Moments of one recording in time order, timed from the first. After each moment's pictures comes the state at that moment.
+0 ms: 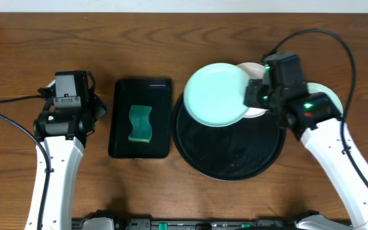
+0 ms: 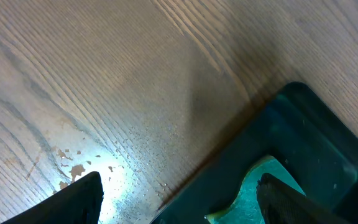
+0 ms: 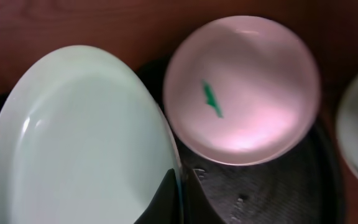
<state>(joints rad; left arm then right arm) 0.07 1.25 1.09 -0.92 -0.27 -0.67 0.34 1.39 1.22 -0.73 -0.02 0.49</state>
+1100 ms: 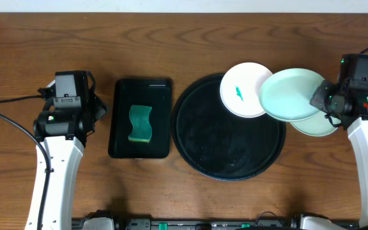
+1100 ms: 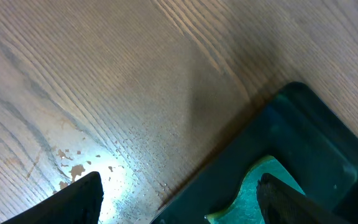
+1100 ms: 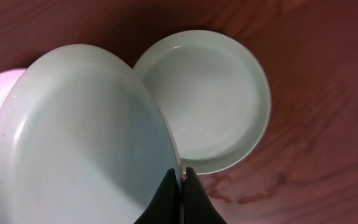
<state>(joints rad) 0.07 1.25 1.09 -0.92 -0.27 -0.67 -0.13 1.38 1.22 -0.90 0.15 0.42</state>
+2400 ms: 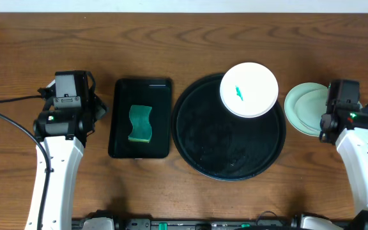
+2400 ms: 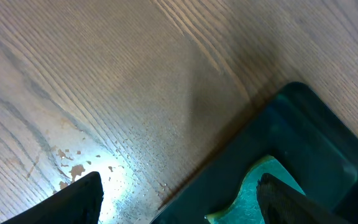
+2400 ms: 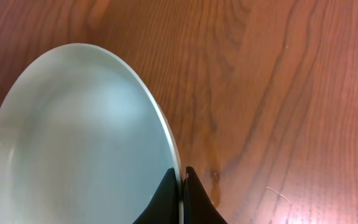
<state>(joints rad) 0.07 1.25 1.09 -0.92 -0.27 -0.67 -0.16 1.37 0.91 -0.74 0.60 0.99</state>
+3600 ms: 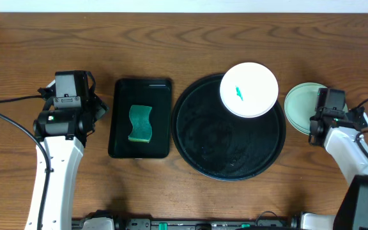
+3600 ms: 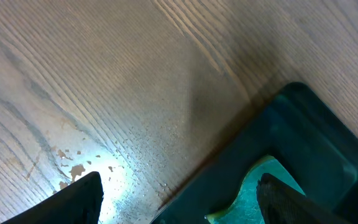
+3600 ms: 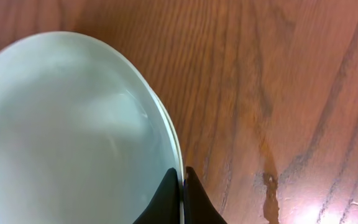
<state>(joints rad) 0.07 1.25 1.09 -0.92 -0.27 -0.67 -0.16 1.52 0.76 -0.42 0.53 1.00</state>
